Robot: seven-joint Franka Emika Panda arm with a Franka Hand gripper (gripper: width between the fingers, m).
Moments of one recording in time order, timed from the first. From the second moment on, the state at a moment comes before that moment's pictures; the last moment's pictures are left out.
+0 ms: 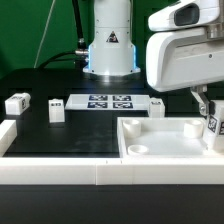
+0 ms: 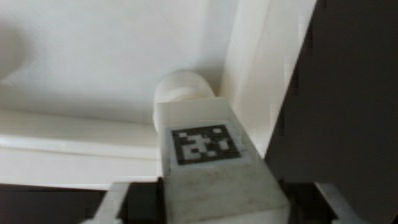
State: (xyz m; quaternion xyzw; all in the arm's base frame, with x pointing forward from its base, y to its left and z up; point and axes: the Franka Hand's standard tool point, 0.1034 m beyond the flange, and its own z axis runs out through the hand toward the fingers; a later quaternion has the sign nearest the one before) arm 0.619 0.123 0.088 -0.99 -0.09 -0.06 0.07
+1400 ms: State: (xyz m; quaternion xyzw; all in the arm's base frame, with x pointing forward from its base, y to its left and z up) arm 0.614 0.130 0.087 -0.84 0.52 -0.01 0.12
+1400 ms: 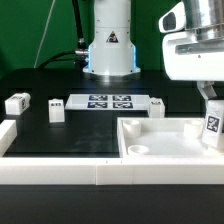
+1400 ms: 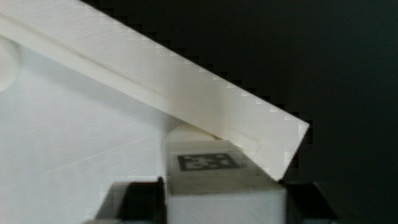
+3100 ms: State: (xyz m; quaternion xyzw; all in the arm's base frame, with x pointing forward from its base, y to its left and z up) arm 0.623 0.128 0.082 -0.99 -0.13 -0.08 0.04
